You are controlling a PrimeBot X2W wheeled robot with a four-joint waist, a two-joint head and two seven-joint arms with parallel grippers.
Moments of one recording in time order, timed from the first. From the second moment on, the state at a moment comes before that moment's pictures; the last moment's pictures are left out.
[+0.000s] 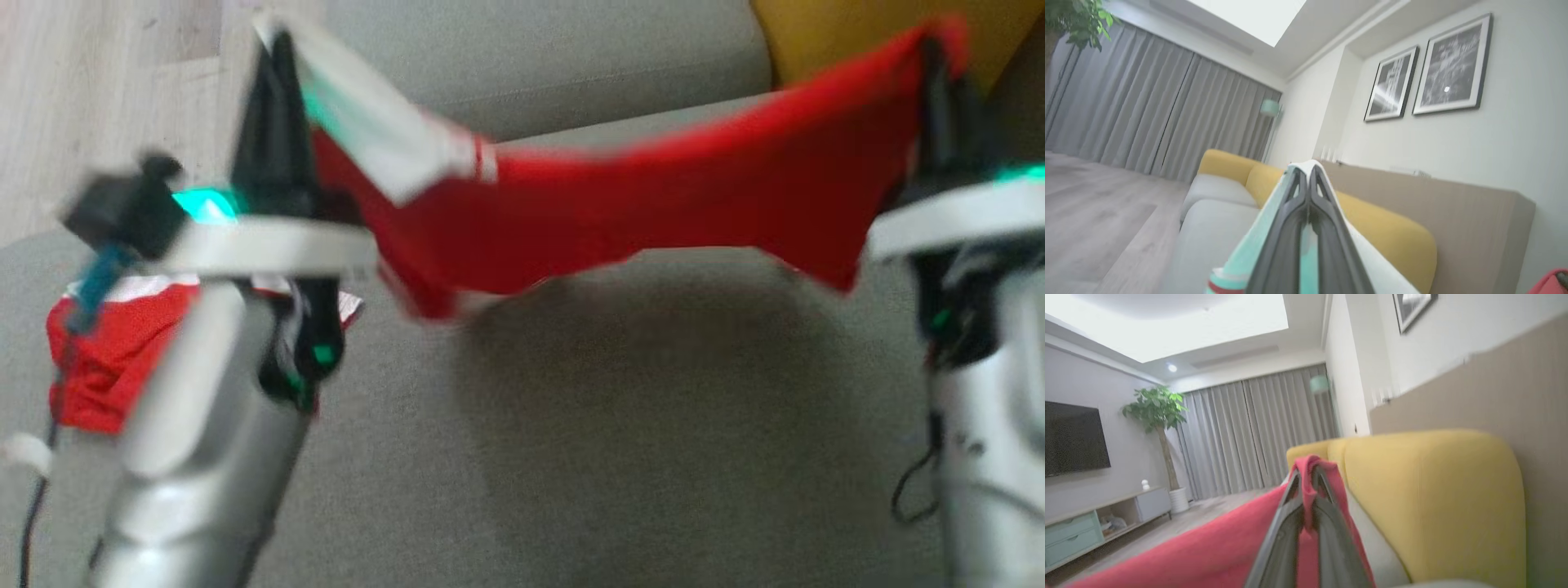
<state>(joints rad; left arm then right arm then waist) -0.59 0.17 -0.37 0.11 -0.69 0.11 -0.18 -0.50 -0.11 -0.03 0.16 0.31 0.13 0.00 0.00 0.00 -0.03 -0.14</state>
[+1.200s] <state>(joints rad) -1.13 0.27 -0.39 0.36 -0.65 0.06 0.07 -0.96 -0.20 -0.05 0.32 0.23 0.13 0.15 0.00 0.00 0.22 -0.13</state>
